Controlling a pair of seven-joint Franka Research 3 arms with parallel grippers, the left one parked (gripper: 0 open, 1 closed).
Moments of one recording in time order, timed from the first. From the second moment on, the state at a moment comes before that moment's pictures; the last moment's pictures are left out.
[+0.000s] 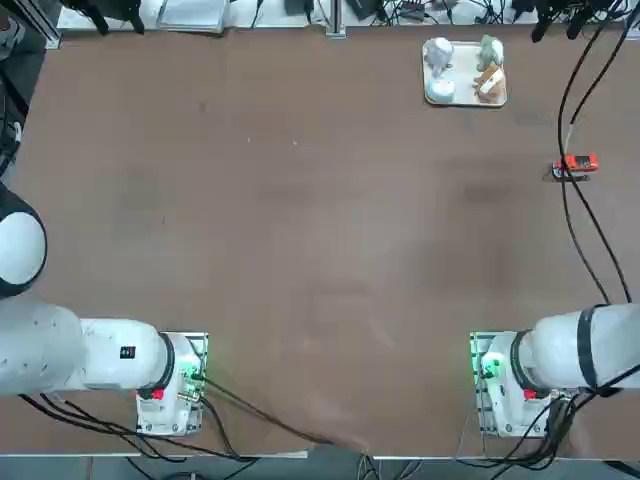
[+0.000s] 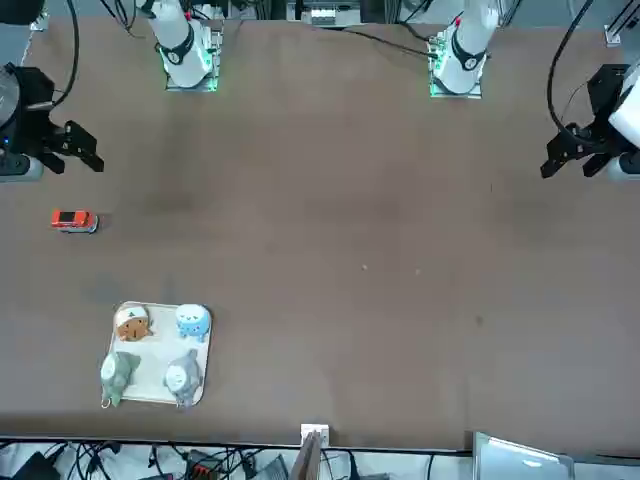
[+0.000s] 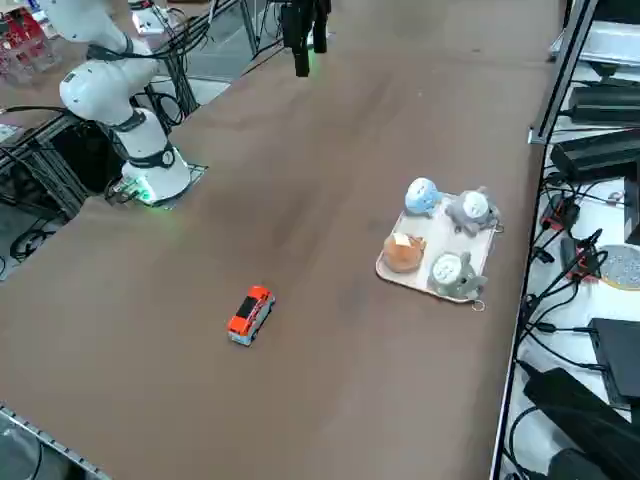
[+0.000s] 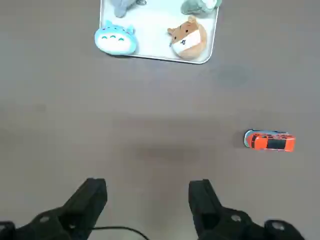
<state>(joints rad) -0.02 -0.01 0.04 -1.65 0.00 1.60 -0.03</state>
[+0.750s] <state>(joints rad) -0.01 0.01 0.04 -1.65 0.00 1.61 -0.03</state>
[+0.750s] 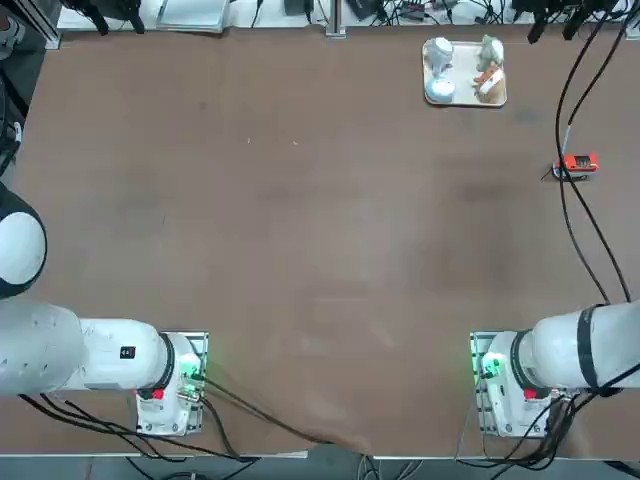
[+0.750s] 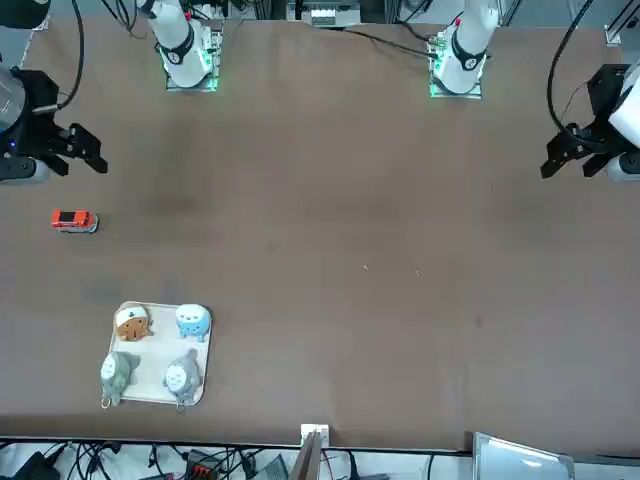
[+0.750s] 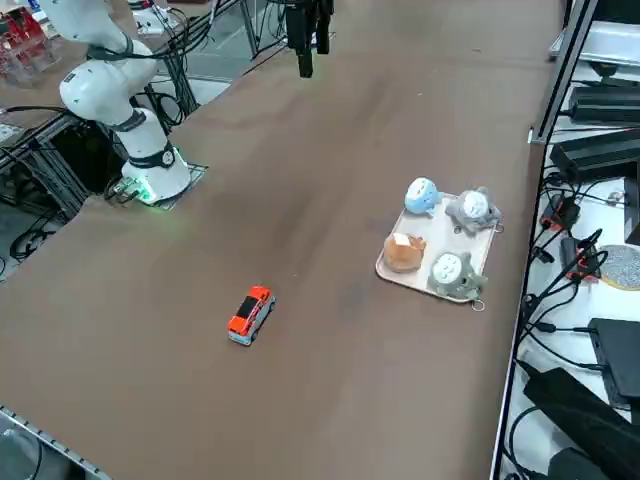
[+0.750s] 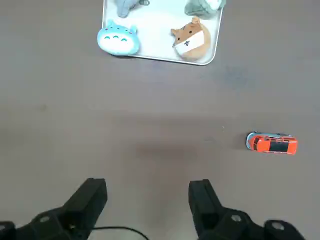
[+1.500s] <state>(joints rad) -0.03 0.01 0.03 -1.64 -0.07 1.57 -0.03</state>
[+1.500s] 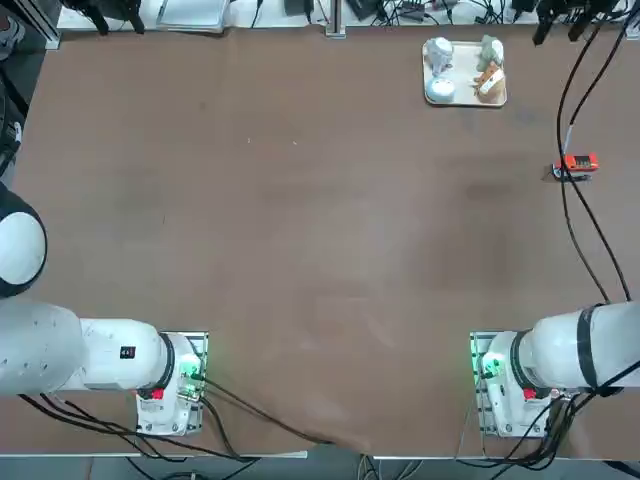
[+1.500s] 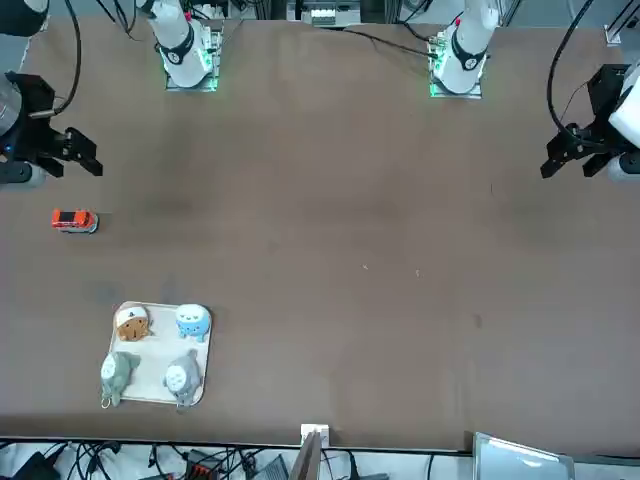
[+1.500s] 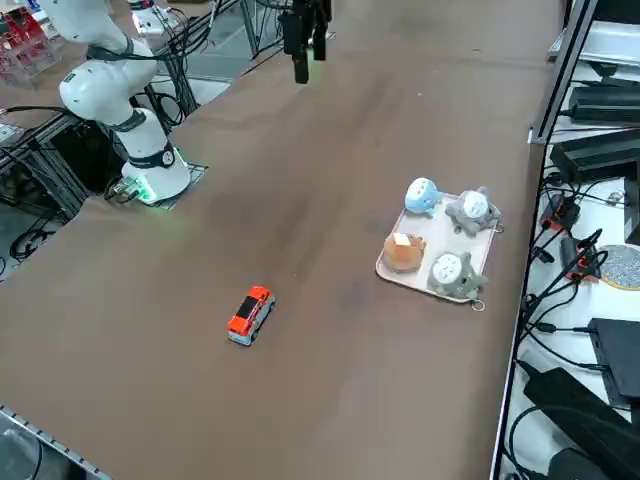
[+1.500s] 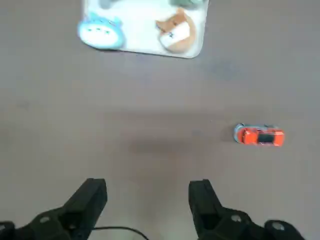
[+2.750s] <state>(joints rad) -0.39 0.22 0.01 -1.66 -0.17 1.53 0.55</state>
